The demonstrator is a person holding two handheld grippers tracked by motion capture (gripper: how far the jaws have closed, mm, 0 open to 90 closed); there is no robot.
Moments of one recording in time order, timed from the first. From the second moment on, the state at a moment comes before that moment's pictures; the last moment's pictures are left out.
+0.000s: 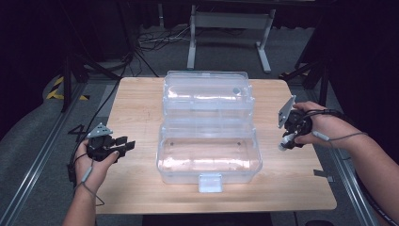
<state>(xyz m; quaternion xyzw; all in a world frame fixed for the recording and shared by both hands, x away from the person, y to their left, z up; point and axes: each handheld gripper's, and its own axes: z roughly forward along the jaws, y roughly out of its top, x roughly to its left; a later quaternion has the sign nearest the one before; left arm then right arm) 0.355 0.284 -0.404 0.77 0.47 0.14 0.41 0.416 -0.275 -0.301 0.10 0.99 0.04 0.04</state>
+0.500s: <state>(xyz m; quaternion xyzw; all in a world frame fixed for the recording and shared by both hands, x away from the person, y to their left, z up) 0.356 0.283 -0.403 0.77 0.47 0.14 0.41 0.408 -0.249 -0.277 0.09 0.99 0.04 0.04</state>
